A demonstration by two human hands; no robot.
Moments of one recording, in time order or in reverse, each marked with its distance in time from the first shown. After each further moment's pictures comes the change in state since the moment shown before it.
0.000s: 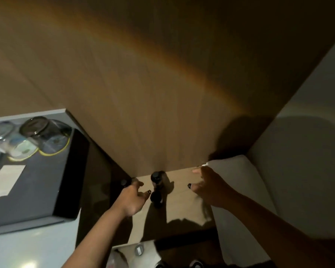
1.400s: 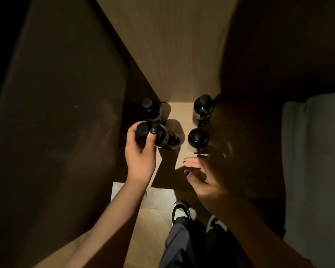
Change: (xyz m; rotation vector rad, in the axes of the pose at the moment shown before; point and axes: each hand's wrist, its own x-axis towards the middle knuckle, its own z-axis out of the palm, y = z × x) left_hand 0.134 -0.181 0.133 -0.693 0.721 0.080; right_hand 0.114 0.099 0.309 0.409 -0.017 -0.249
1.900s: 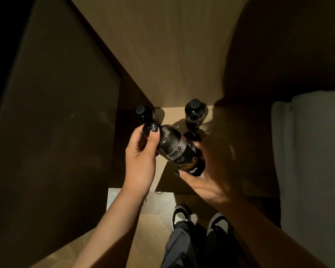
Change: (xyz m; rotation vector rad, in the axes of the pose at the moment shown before) left_hand -0.021 0.052 0.005 -0.286 -0.224 -0.059; right_hand 0.013 -0.018 -0.027 -0.129 0.080 0.003
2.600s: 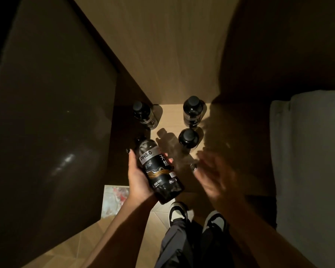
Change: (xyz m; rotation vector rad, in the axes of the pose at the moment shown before) left_hand -0.011 -0.066 -0.010 -0.865 0.050 -0.708; right_hand -0.023 0.002 -0.014 0.392 0.052 0.077
